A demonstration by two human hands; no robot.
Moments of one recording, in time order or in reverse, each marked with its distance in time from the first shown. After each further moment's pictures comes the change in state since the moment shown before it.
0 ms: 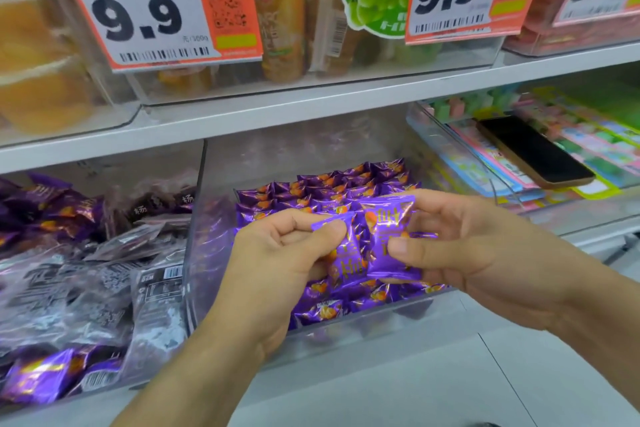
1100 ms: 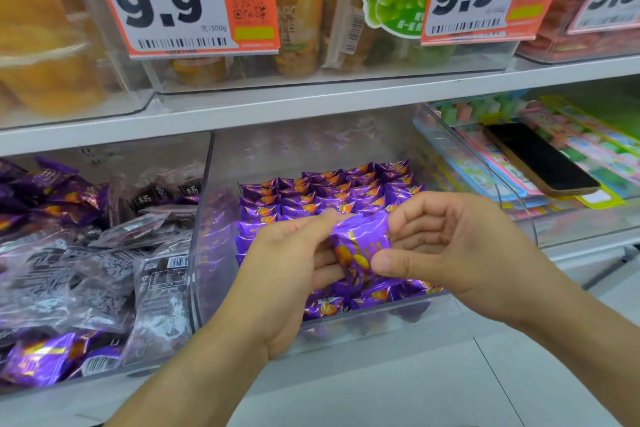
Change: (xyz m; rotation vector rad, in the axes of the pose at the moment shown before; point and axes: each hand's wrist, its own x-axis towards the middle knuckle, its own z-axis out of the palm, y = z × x) left_hand -0.003 -0.001 0.005 -0.087 -0.118 -0.108; right_hand 0.007 0.008 0.009 -0.256 0.145 -0.202
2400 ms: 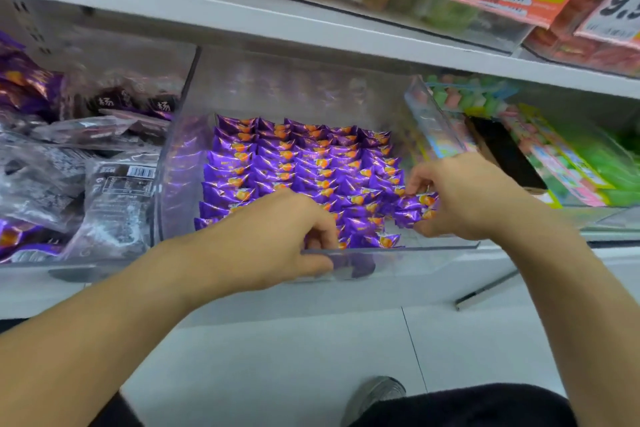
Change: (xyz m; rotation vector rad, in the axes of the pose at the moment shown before) left_hand 0.006 -0.024 -0.021 1.253 -0.338 0.368; right_hand 0.043 0.014 -0.071 -1.518 -0.190 0.007
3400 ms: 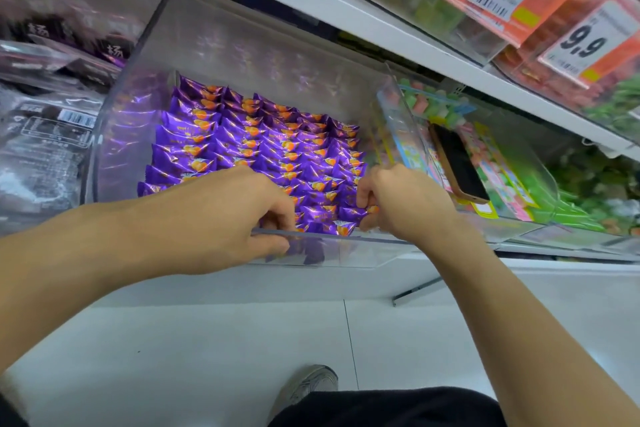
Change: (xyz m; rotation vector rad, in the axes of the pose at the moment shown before) left_hand -0.006 -0.007 0.008 0.004 0.071 0.075; right_hand 0.014 -0.006 0.029 -0.106 -0.053 -0.021
